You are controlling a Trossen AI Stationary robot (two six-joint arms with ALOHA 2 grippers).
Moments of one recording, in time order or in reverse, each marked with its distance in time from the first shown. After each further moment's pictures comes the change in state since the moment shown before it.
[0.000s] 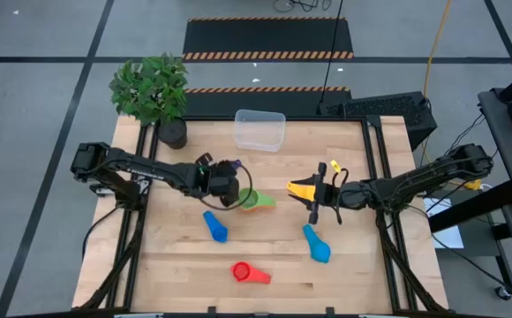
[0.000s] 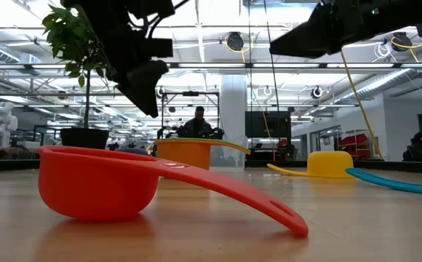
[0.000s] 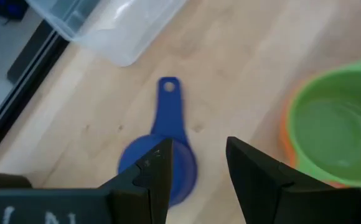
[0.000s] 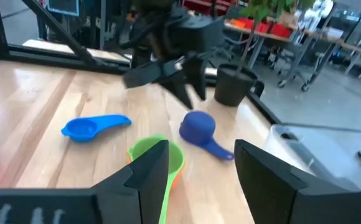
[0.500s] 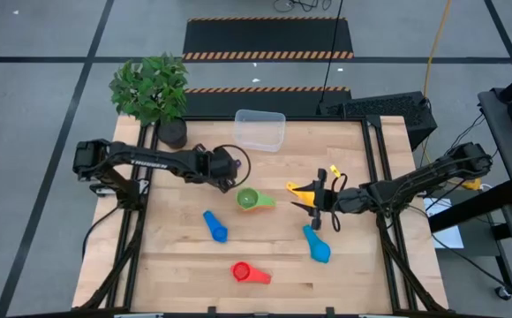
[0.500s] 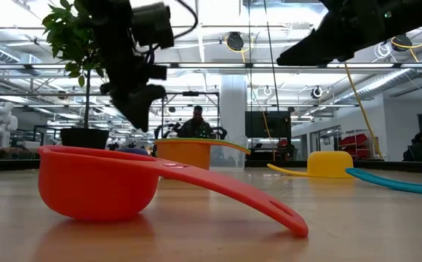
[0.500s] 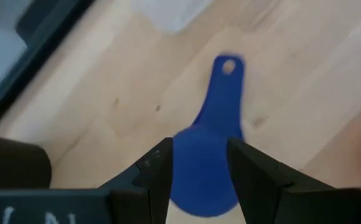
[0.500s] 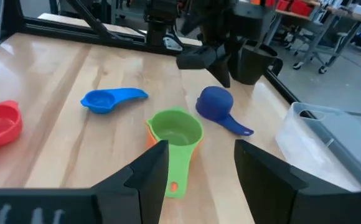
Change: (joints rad) left arm 0.170 0.001 -0.059 -0.003 0.066 -0.007; right arm 0.052 0.000 0.000 -0.112 0.000 0.063
